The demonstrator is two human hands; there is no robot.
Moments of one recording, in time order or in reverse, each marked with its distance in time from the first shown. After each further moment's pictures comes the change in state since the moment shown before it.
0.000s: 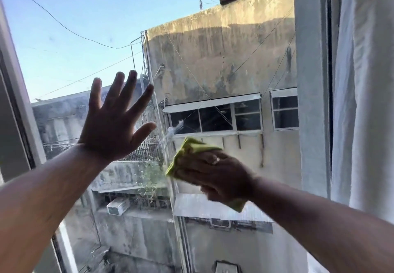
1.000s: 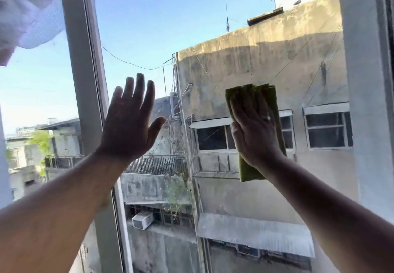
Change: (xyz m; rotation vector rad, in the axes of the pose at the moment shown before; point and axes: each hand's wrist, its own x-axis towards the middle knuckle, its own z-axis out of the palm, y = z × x) left_hand -0.015 -0.097 -0.003 -0.013 -0.051 -0.139; right_hand 0.133 0.034 -0.025 0.073 0.260 0.751
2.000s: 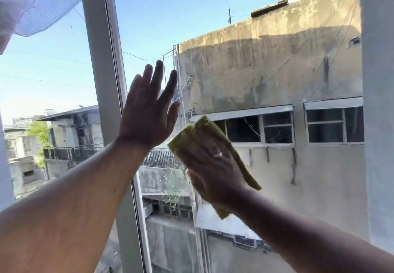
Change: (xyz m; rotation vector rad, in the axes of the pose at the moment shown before) left_hand -0.007 -0.003 0.004 -0.091 0.038 -0.053; right_hand -0.070 -0.111 0.049 0.025 -0.079 -0.379
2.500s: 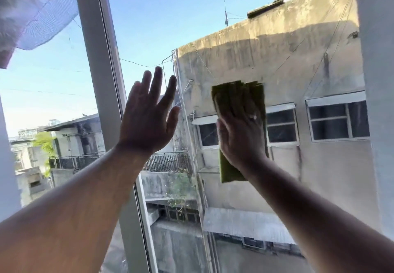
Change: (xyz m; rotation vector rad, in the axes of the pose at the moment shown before) left_hand 0.003 -0.006 0.001 0.019 -0.006 0.027; right_hand 0.047 0.053 -0.020 -0.053 0.218 0.419
